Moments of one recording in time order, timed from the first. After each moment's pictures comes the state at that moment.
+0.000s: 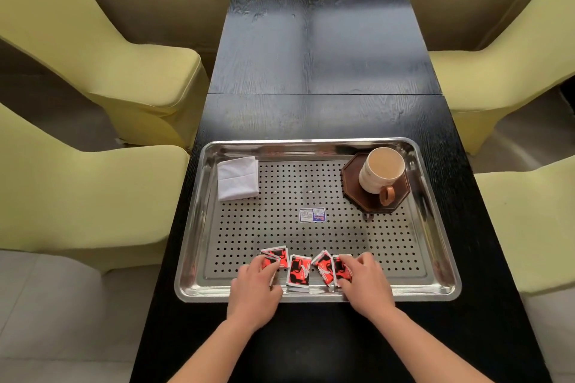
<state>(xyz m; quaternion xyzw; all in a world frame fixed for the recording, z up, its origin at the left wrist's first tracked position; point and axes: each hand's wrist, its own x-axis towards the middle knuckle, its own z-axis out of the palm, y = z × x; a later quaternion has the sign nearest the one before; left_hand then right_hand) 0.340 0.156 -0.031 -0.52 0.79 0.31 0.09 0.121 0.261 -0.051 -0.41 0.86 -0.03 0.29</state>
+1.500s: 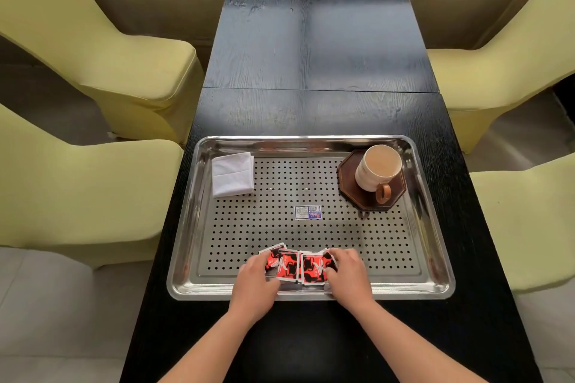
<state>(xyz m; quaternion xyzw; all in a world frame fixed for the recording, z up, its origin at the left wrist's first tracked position) 0.327 0.156 -0.038 -0.56 0.70 0.45 0.00 0.139 0.239 -0.056 -0.35 0.87 -0.15 0.32</state>
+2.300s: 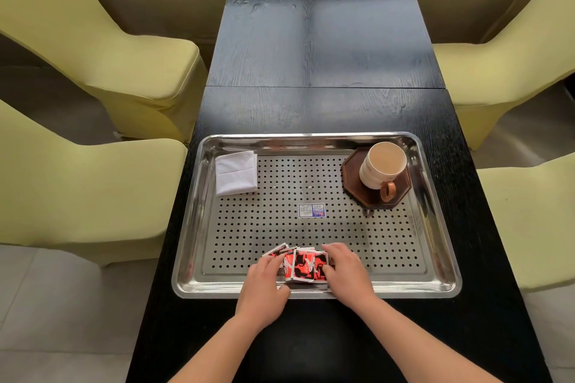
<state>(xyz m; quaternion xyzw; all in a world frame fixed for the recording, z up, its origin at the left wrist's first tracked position) 0.326 0.166 -0.039 -0.52 0.76 0.39 0.05 0.142 0.234 -0.053 -0.43 0.83 -0.14 0.34</state>
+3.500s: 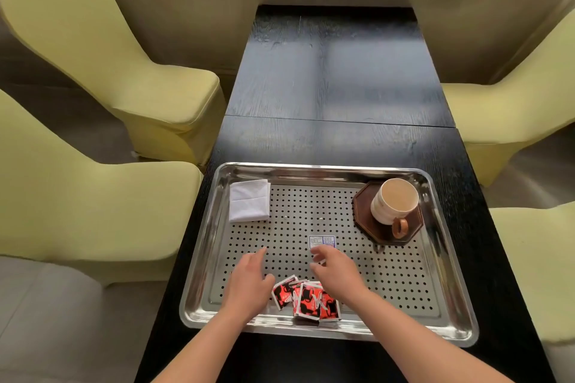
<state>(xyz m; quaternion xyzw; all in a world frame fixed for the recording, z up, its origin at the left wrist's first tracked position) 0.332 0.097 -0.012 -0.58 0.73 0.36 0.01 0.141 0.156 -0.014 -0.44 0.79 -0.16 0.39</state>
